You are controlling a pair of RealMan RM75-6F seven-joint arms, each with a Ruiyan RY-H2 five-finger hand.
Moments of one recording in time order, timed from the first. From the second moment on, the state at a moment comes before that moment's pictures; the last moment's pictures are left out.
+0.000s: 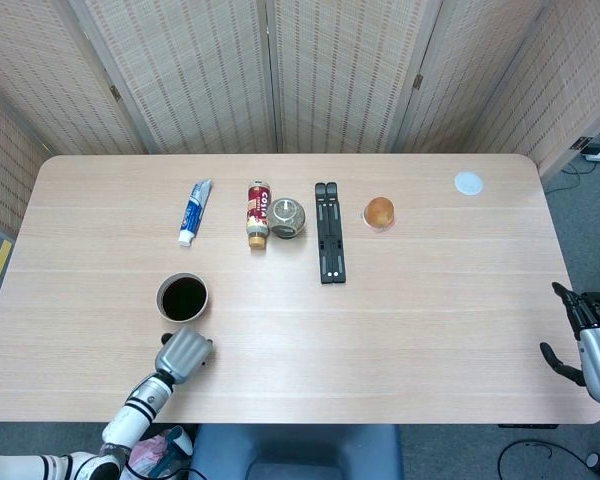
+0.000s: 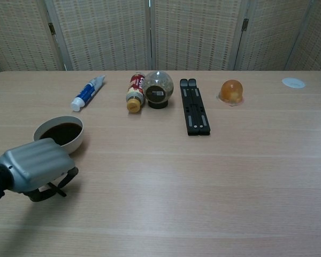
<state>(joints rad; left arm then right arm) -0.63 -1.57 0.07 -1.57 1.08 1.02 1.05 0.03 -1.07 0.06 -1.58 -1.54 1.55 0.02</state>
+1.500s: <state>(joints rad) -0.65 -1.26 -0.20 -1.77 1.05 0.95 0.18 0.02 -1.07 0.06 -1.57 -1.55 1.58 0.03</state>
